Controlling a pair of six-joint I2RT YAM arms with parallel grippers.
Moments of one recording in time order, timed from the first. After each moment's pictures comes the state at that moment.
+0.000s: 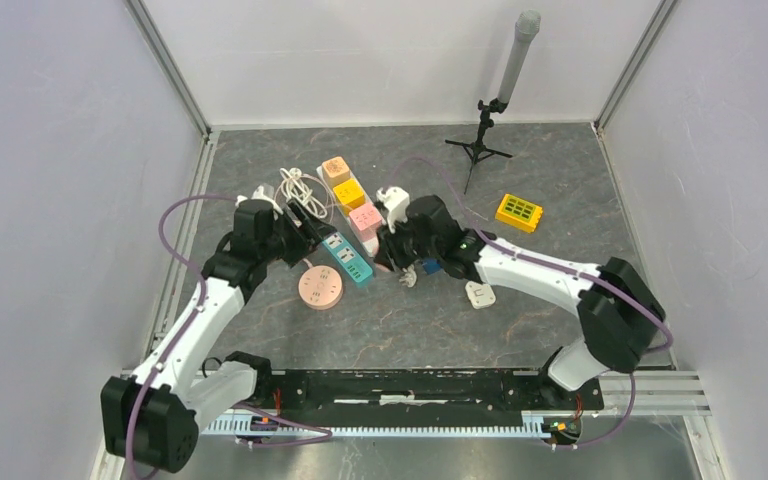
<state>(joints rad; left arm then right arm) -0.24 1.02 0.76 -0.33 0.18 -0.87 0.85 1.59 1.08 -0.02 -0.12 0.16</state>
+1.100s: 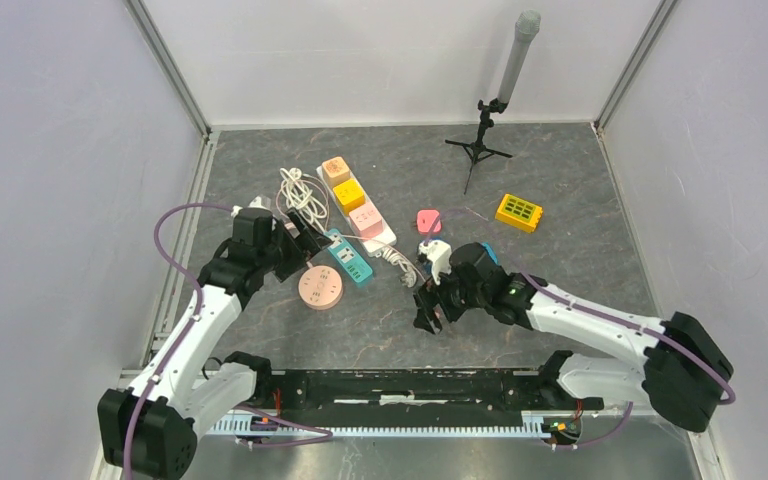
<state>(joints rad) -0.24 0.94 0.71 -0.48 0.13 -0.84 0.85 1.18 0.59 -0.23 -0.25 0.20</state>
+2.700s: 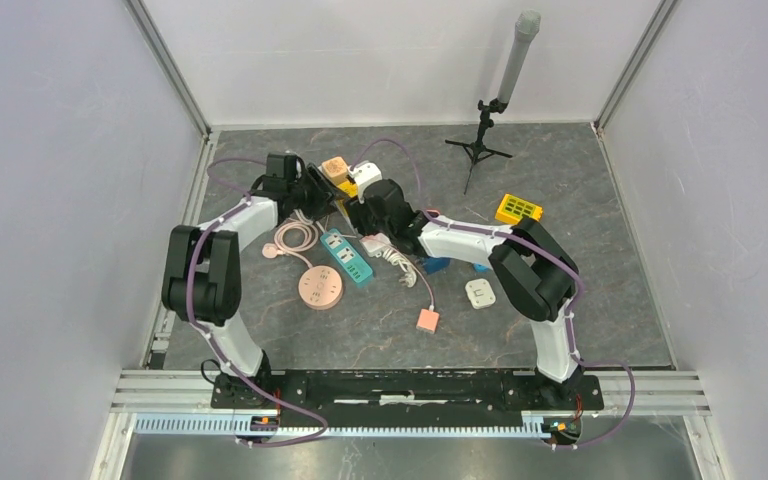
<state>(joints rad) -0.16 1.72 1.10 -0.10 0.32 -0.88 0.84 2.02 1.37 0.12 0.22 0.11</state>
